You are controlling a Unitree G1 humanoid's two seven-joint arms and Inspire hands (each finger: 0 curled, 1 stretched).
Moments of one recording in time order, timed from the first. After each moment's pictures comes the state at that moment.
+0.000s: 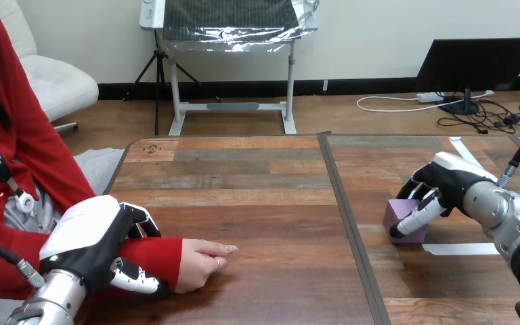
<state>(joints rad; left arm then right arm) 0.07 0.51 -0.07 0.01 0.68 -0.03 -0.11 -0.89 -0.48 0.35 1.38 -0.55 -0.13 0.15</state>
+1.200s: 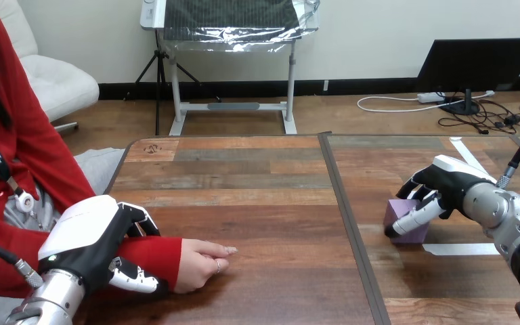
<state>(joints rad) 0.07 0.51 -0.07 0.01 0.67 -0.03 -0.12 -0.89 -0.48 0.35 1.38 -0.55 -0.12 0.17</state>
